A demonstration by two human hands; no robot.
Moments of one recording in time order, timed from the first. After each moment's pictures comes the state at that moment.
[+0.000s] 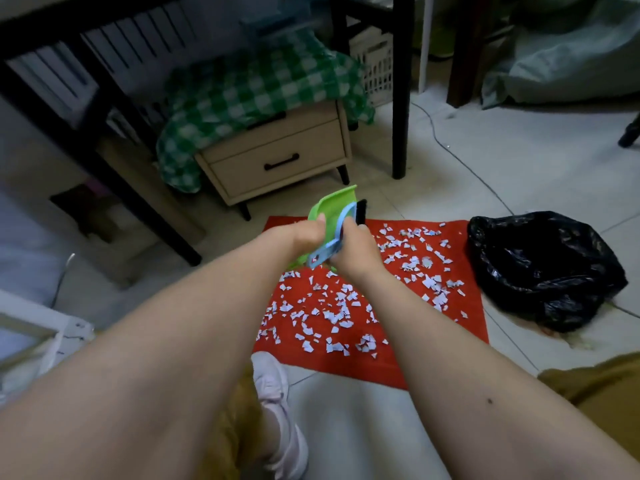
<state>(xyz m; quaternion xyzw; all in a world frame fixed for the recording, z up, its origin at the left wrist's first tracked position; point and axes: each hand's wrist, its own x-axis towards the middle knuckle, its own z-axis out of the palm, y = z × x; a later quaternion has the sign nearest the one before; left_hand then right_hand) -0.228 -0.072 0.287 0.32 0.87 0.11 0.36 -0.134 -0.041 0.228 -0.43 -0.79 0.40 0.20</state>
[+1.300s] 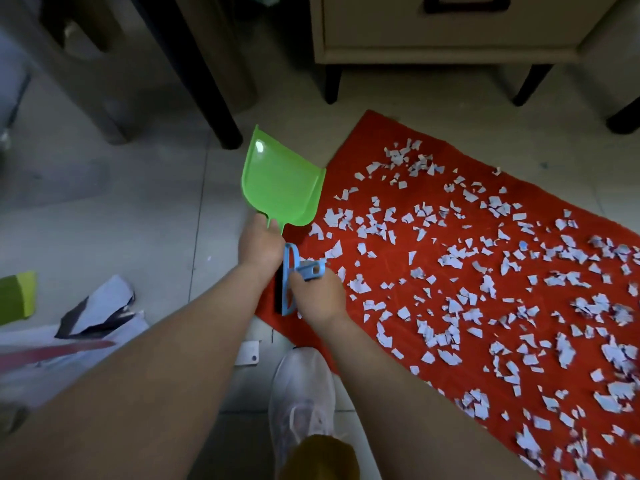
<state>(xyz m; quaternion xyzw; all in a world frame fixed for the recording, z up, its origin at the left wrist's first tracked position) -0.515 -0.178 0.000 0.00 0.92 0.33 0.22 -0.407 -0.145 -0.010 -0.41 -0.71 0.57 -0.06</state>
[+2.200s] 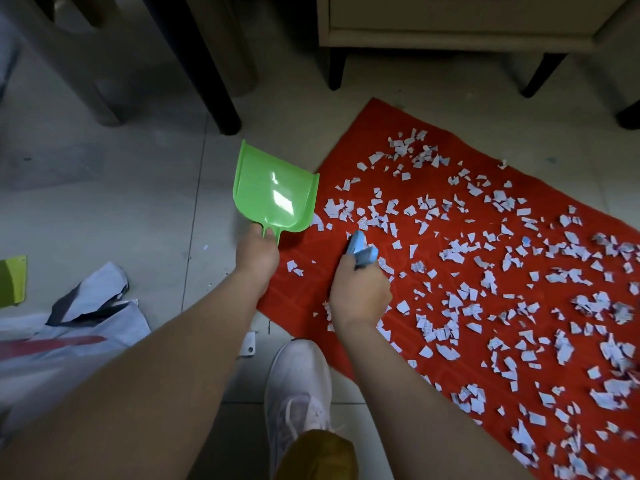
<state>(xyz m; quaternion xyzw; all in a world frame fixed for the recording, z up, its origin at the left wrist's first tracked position) -0.502 -0.196 -0.023 -0.04 0.89 0.37 0.25 -0.387 -0.128 -0.013 -0.59 -0.69 0.40 0.09</state>
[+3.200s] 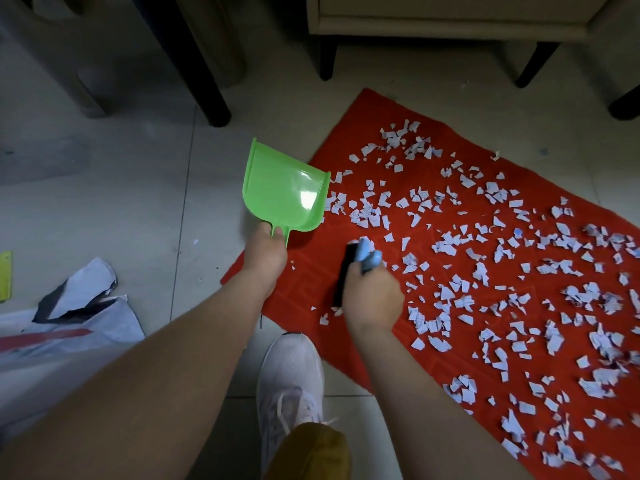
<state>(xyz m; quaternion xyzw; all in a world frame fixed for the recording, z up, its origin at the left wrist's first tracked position) -0.482 -0.182 -0.025 -0.03 0.87 0.39 0.29 -0.355 -0.111 -0.022 -0.57 -0.76 0.32 0.02</state>
